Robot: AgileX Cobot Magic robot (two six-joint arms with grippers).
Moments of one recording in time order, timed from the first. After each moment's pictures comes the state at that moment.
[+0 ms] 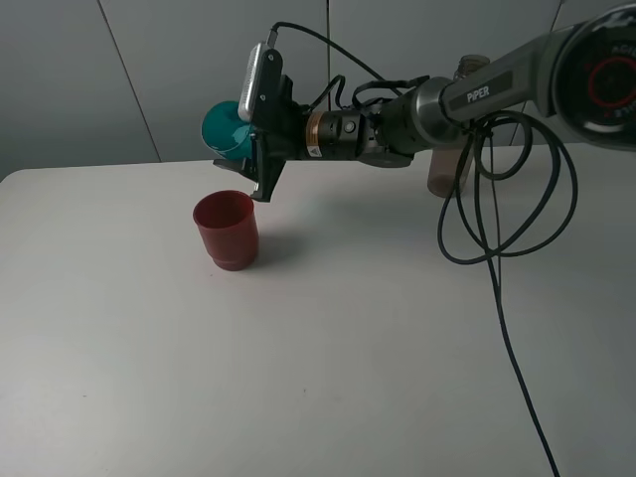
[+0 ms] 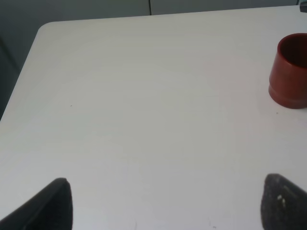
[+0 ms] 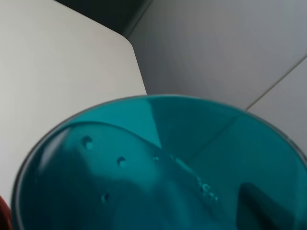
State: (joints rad) left arm 0.07 0.00 -0.52 -0.02 1.09 0.06; right arm 0.53 2.36 -1.57 -1.03 -0.69 0.06
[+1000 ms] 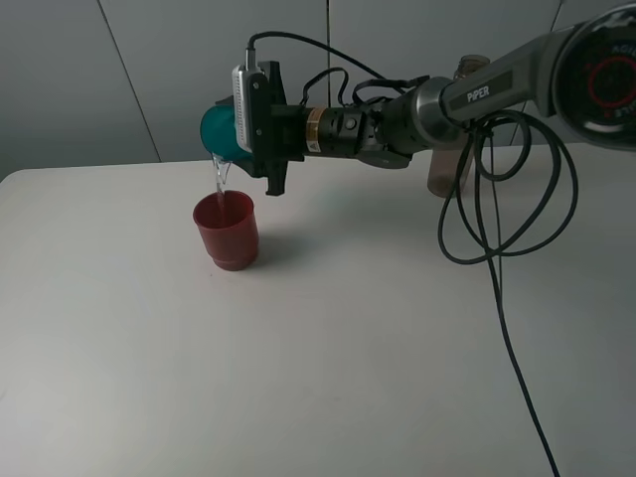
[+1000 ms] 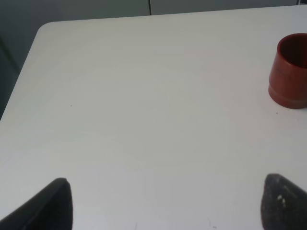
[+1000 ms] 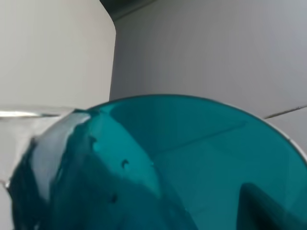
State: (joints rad) left arm 0.07 0.00 -0.52 -0.02 1.09 0.06; right arm 0.53 2.36 -1.57 -0.95 -0.70 -0.47
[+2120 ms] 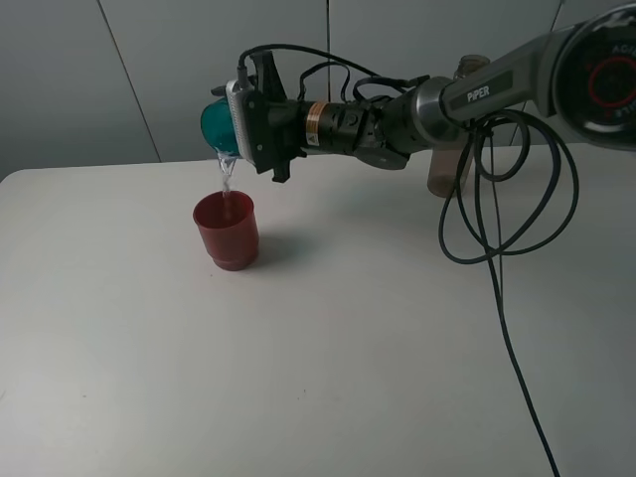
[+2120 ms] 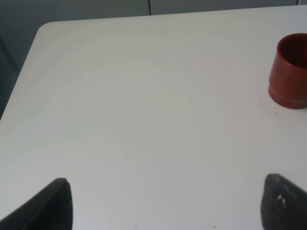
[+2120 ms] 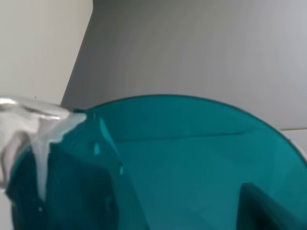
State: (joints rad) left arm 0.07 0.00 -0.52 -0.02 1.09 0.06; right arm 0.53 2.36 -1.57 -0.85 -0.74 -0.82
